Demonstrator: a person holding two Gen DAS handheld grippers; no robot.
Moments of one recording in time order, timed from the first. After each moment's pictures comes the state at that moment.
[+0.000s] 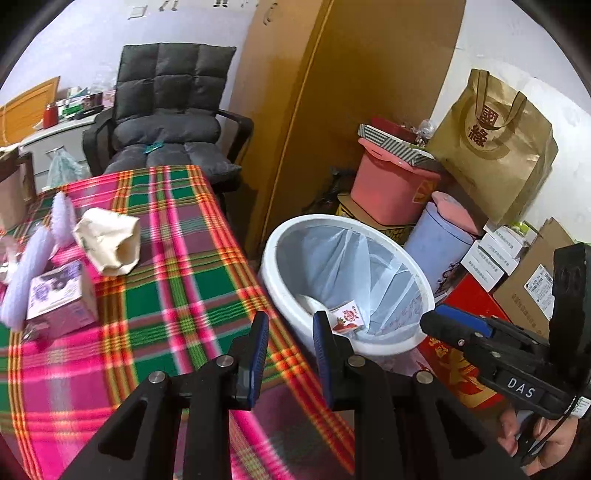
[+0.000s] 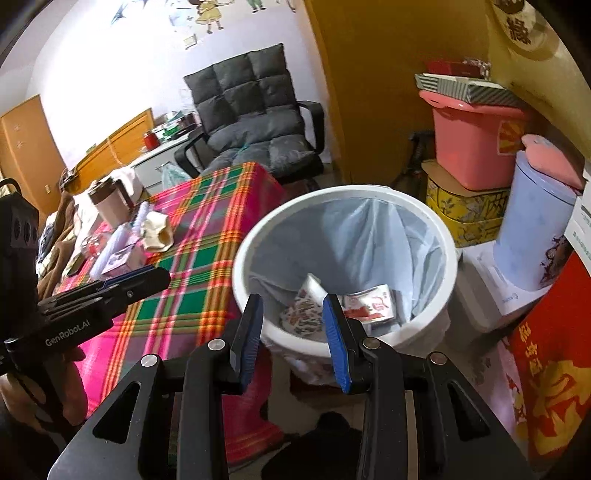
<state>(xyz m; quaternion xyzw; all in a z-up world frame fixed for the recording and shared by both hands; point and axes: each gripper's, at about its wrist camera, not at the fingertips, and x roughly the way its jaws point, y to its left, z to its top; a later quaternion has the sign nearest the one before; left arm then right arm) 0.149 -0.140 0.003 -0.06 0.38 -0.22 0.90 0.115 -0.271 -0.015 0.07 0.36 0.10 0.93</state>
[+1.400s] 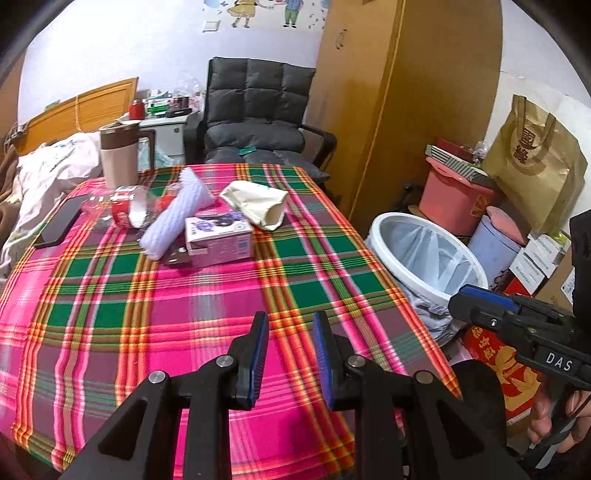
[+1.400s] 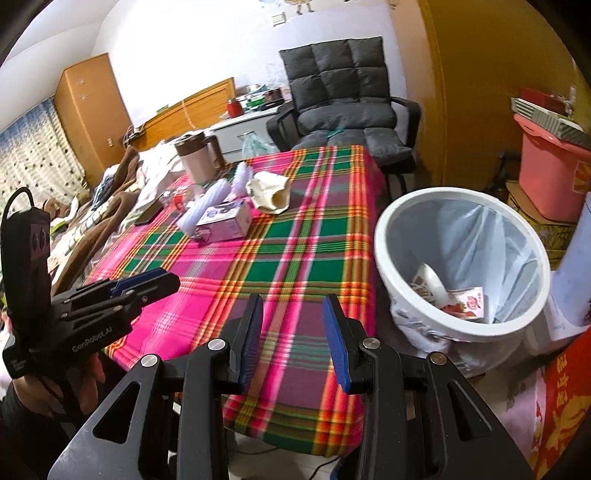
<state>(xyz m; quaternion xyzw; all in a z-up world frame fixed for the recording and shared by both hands) 0.065 -0.034 -0.002 -0.06 0.36 -0.09 0.93 0.089 -0.183 -0.015 0.02 0.36 0.23 0.90</state>
